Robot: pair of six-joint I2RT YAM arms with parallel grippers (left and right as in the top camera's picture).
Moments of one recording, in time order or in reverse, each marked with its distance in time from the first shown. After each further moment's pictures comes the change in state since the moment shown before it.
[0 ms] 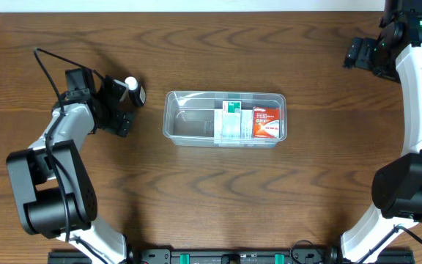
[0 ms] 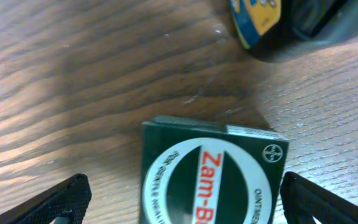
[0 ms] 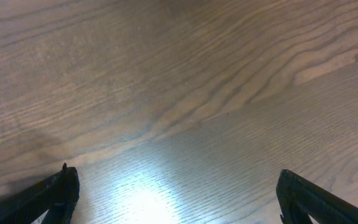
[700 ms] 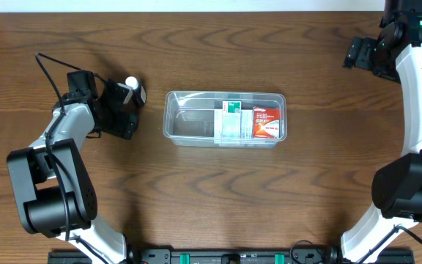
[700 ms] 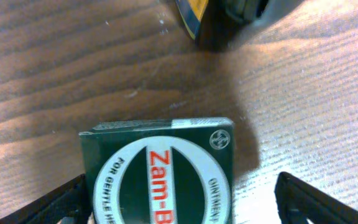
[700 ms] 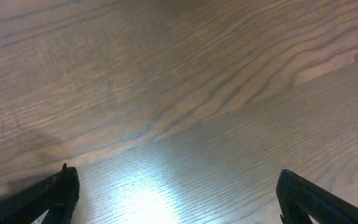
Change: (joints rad) left arm 0.000 0.005 0.000 -0.071 0.102 -0.050; right arm 0.000 0.000 0.000 0.000 0.000 0.000
